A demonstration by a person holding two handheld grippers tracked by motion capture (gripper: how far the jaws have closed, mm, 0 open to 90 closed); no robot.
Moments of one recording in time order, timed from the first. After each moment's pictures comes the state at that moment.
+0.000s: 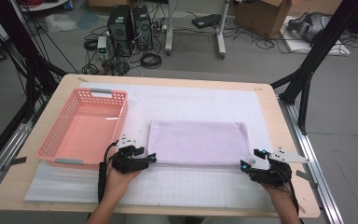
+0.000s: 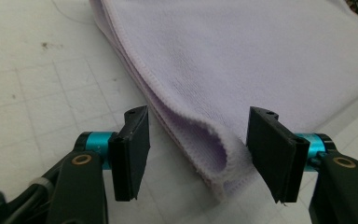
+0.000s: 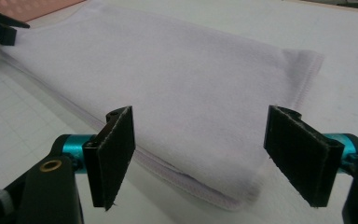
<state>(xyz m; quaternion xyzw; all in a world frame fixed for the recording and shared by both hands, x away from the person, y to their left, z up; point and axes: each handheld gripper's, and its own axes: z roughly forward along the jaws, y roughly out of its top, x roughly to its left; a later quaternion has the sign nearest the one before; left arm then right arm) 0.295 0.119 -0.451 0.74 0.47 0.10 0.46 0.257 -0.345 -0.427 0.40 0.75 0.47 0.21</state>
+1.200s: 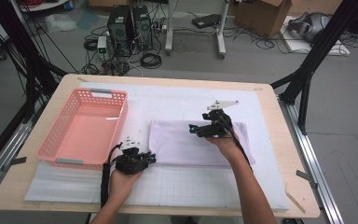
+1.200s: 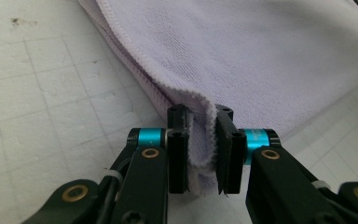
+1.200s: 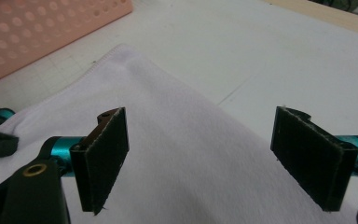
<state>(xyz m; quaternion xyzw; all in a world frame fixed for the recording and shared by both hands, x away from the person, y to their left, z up) 0.293 0.113 -0.455 0.74 0.48 0.09 0.46 0.406 -0.195 -0.397 0.35 0.82 0.44 0.12</state>
